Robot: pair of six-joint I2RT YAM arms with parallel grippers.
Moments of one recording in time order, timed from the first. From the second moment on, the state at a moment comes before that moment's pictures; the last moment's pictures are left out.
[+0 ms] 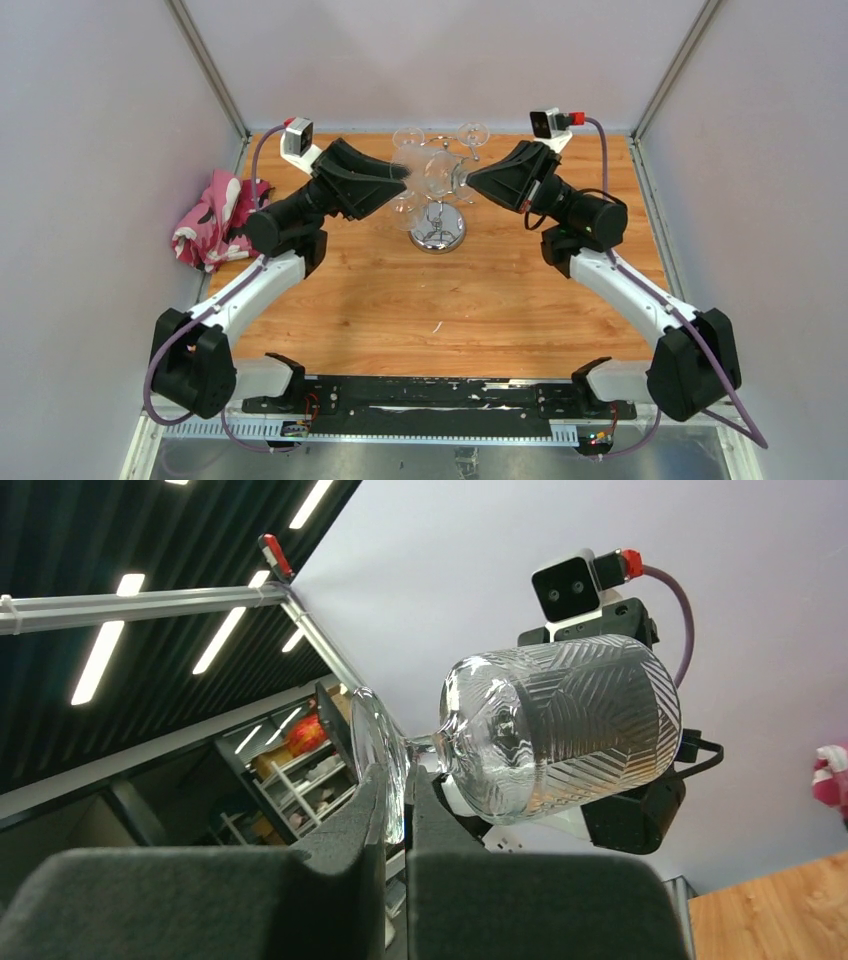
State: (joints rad) left arm -0.40 1.27 0.89 1.44 0.79 -1.31; right arm 0.46 1.28 0.93 1.32 -0.74 1.64
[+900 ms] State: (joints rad) left arm -0.41 1.10 0.84 1.33 0.71 -1.28; right arm 0.56 1.54 1.07 1.50 -0.68 1.83
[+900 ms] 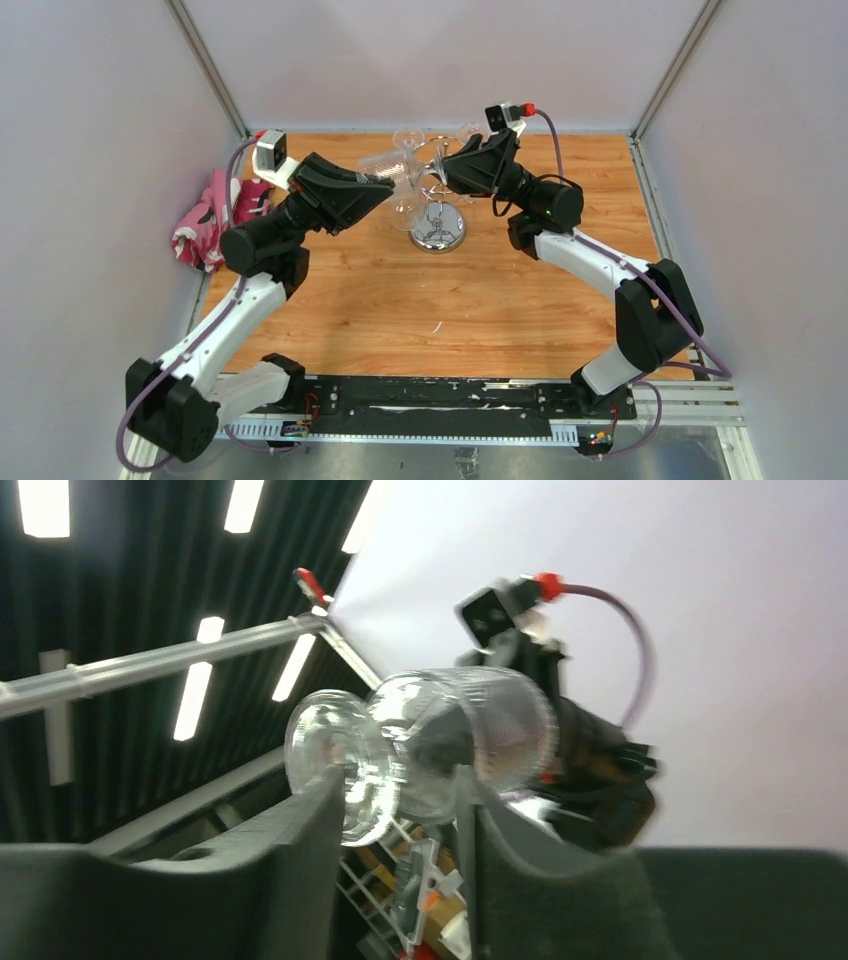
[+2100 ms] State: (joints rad) left arm -0.28 1.80 1.91 -0.99 -0.32 -0.28; right arm 0.22 0.99 1.46 -0.52 -0.25 0.40
